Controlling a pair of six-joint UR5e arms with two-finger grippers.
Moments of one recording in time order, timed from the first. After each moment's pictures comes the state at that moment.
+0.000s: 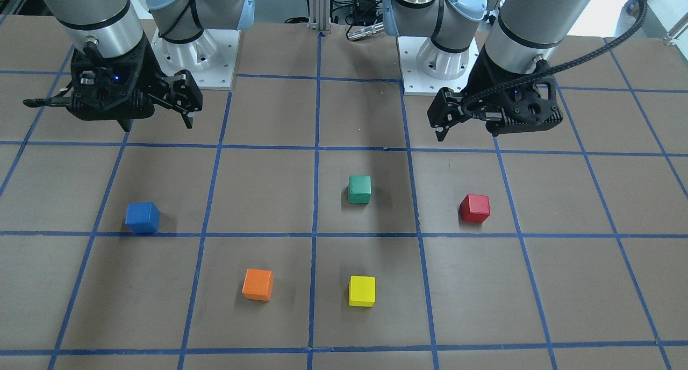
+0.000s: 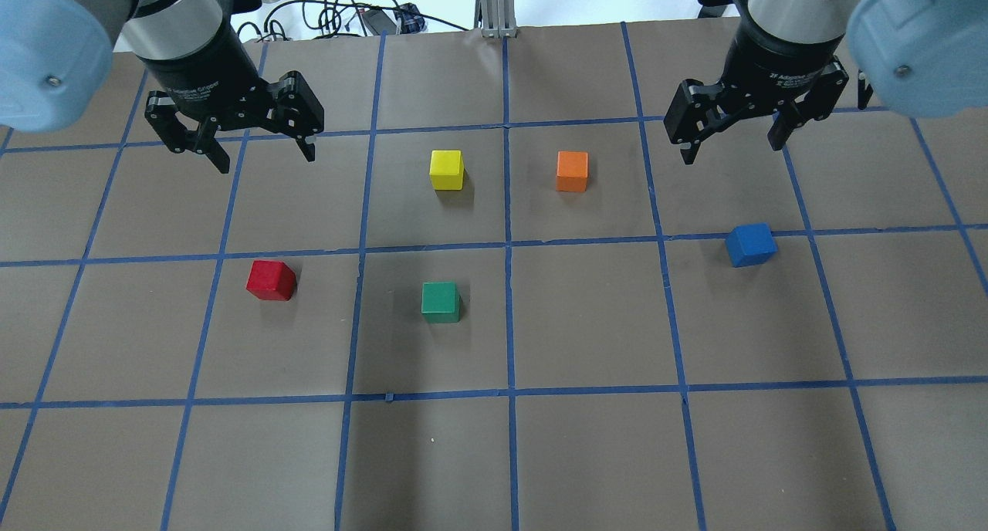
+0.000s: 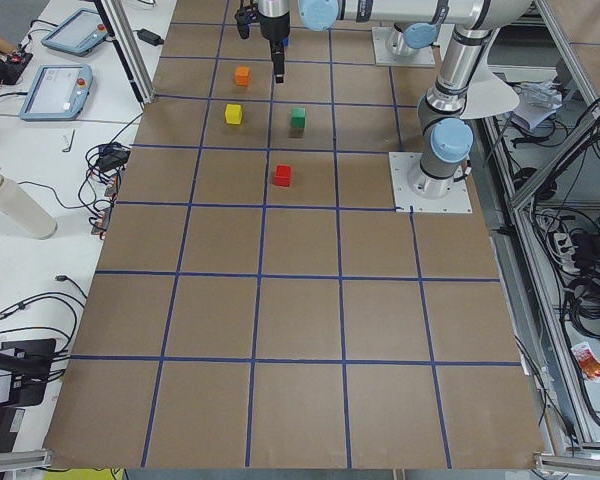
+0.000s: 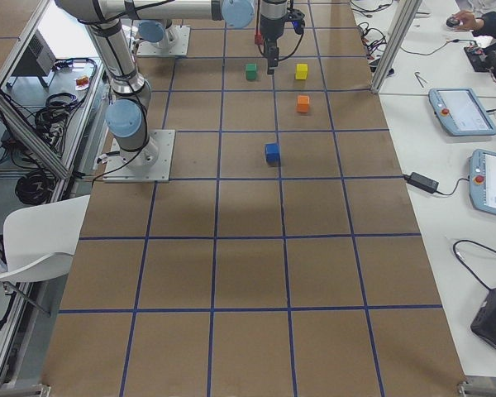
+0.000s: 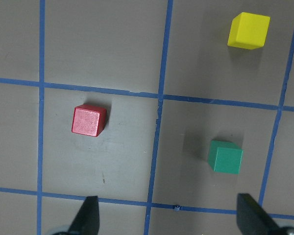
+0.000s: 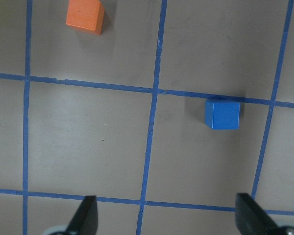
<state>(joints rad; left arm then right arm) -1.57 -1.63 -1.52 -1.60 1.58 -0.12 1.59 -1.55 1.56 -1.57 -1.60 -0.10</state>
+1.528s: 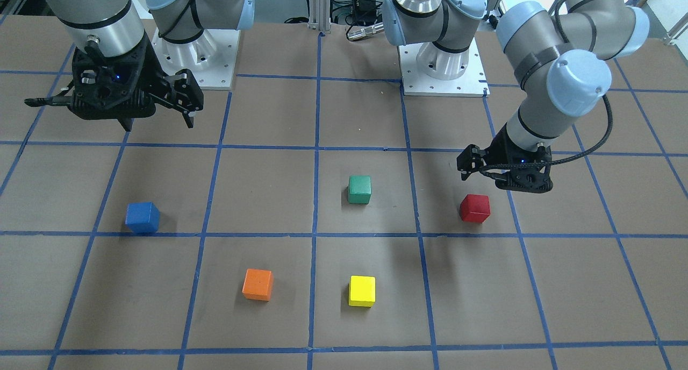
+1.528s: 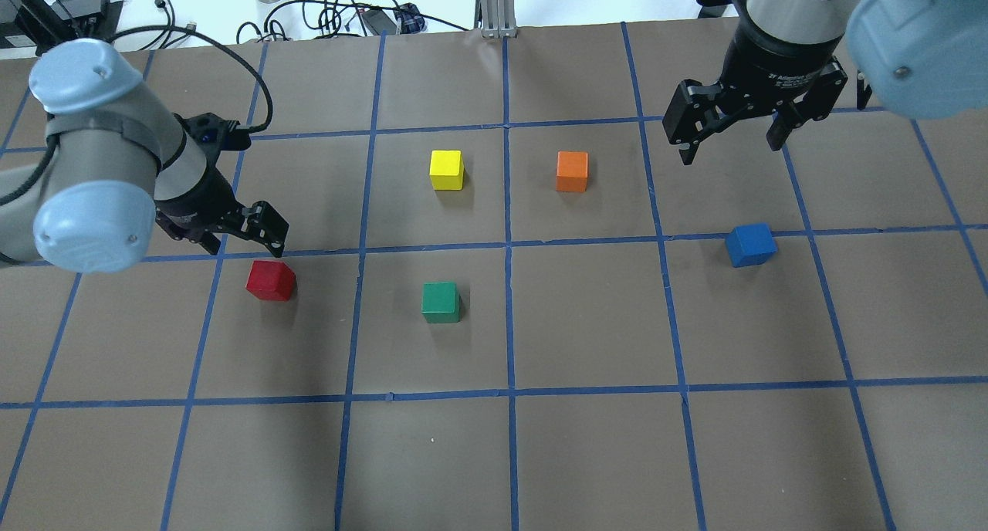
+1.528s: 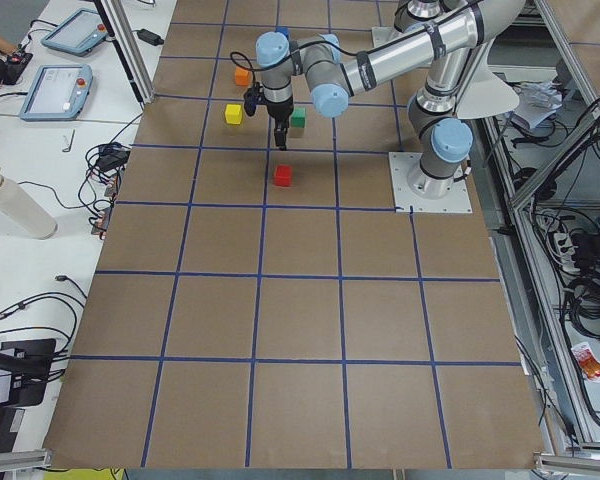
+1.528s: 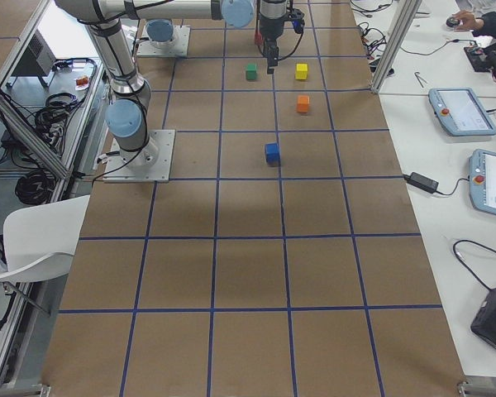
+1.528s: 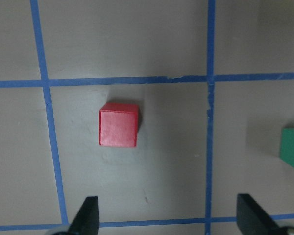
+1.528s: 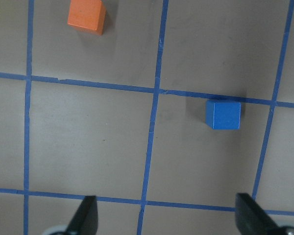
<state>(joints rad) -1.34 -1.67 -1.99 -1.10 1.58 0.36 1.59 -1.55 1.56 -1.57 -1.60 -0.10</state>
